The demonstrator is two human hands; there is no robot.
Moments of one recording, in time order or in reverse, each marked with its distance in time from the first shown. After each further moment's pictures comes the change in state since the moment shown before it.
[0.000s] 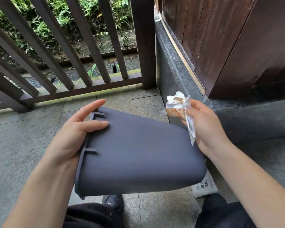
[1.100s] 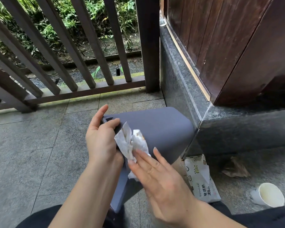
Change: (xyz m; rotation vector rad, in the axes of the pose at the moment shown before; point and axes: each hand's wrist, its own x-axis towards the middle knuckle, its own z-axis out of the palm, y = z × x) left_hand 0.016 -0.026 0.065 -0.385 0.463 0.111; right_hand -0.090 0.086 0.034 -0.933 -0.473 -1.208
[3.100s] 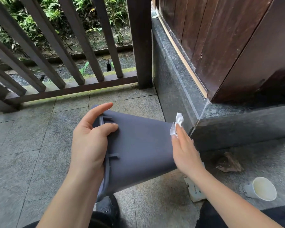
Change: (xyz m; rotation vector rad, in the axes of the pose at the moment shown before) left_hand 0.015 0.003 -0.015 0.437 -0.224 0.136; right_hand -0.005 0.109 0.006 0.132 -0.101 1.174
